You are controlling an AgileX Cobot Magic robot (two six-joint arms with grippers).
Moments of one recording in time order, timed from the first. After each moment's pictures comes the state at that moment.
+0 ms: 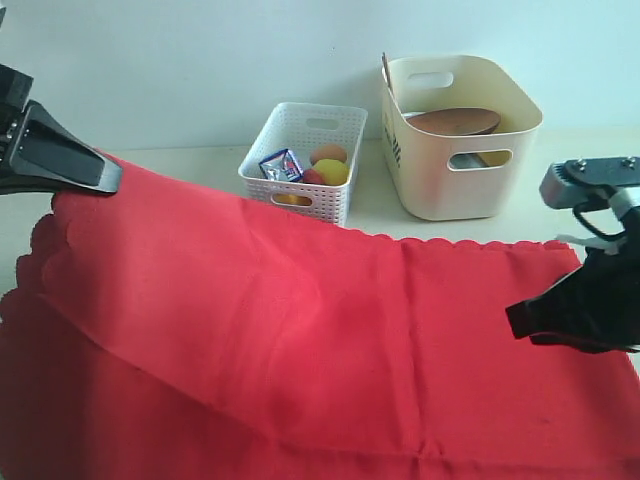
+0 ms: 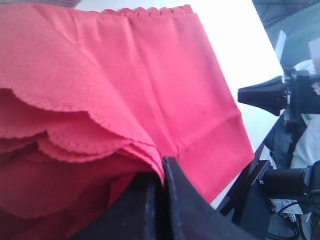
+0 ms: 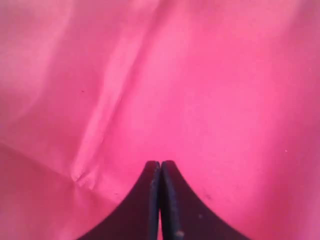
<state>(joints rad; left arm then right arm) -0.01 1.43 -1.06 -0.98 1.18 0.73 0.24 1.25 -0.61 0.40 0.58 -0.31</state>
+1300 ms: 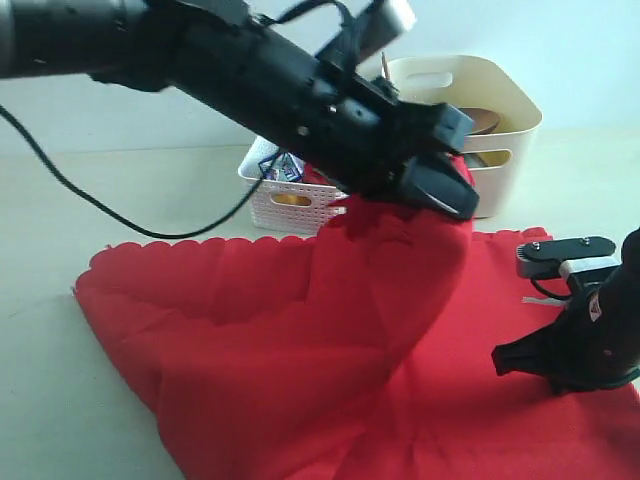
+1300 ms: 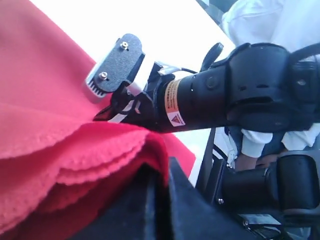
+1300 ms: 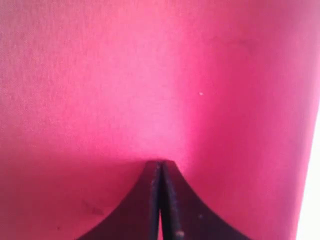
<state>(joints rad) -0.70 1.89 -1.53 -1.05 0.92 0.65 0.25 1.70 -0.62 -0.15 0.39 0.32</state>
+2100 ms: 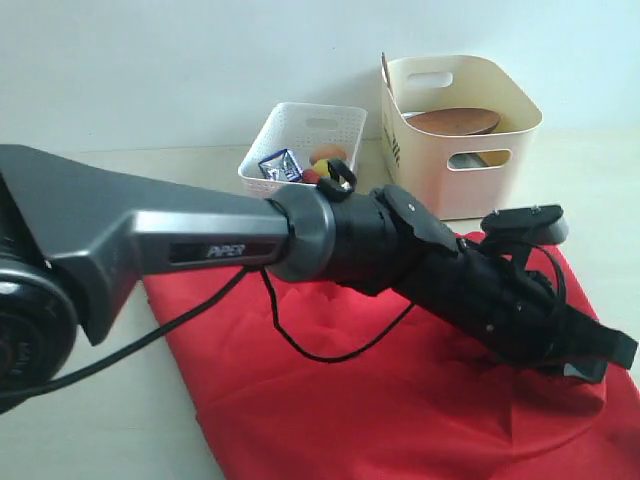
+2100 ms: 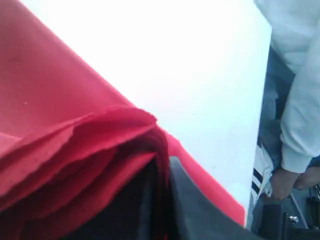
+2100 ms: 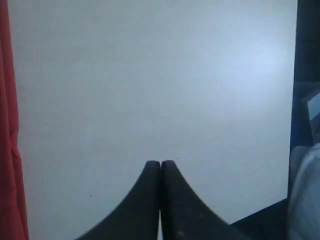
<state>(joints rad) -0.95 2.35 -1.71 -1.30 0.64 0.83 0.17 1.45 -0.94 -0.58 1.15 0.41</state>
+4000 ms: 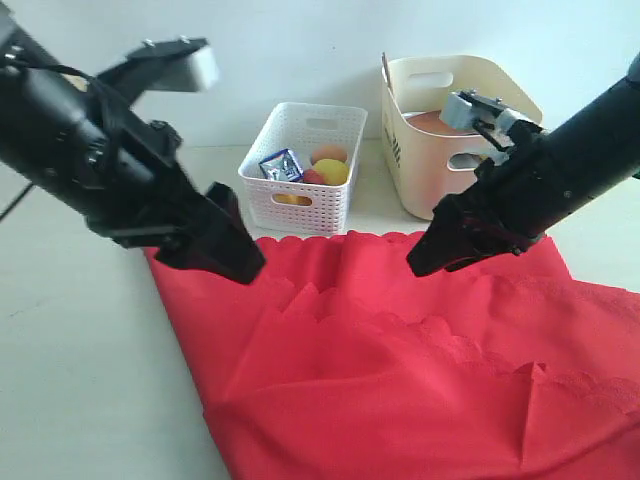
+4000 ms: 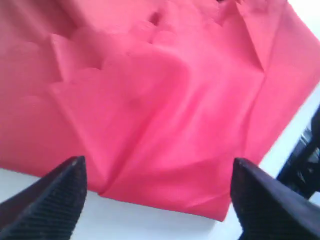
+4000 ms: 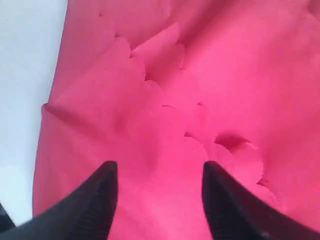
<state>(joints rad) -0.54 1.48 -1.16 -0.49 0.95 0.42 0.16 1.71 -1.07 0.78 0.97 -0.80</state>
